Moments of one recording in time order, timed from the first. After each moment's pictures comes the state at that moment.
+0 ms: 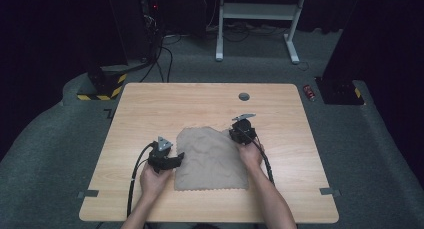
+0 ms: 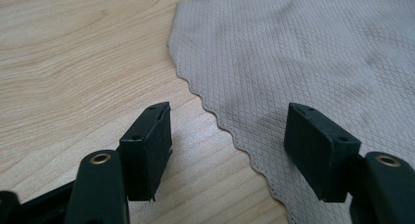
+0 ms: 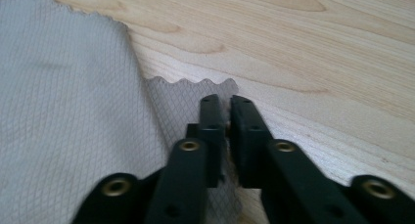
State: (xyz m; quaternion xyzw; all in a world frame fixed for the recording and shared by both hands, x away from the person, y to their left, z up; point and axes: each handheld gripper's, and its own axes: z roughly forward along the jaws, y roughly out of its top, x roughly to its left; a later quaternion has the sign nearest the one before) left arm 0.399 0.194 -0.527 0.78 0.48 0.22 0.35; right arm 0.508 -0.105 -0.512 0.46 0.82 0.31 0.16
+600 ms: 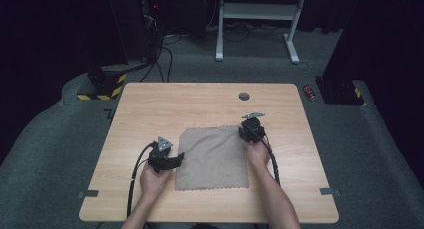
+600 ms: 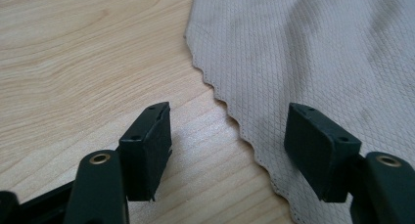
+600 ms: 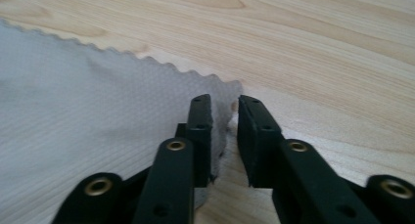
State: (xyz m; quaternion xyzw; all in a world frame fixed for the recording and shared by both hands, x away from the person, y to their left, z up) left arm 0.399 0.194 -0.527 0.78 0.48 0.22 0.35; right arm 0.513 -0.133 -0.511 0.50 0.79 0.31 0.20
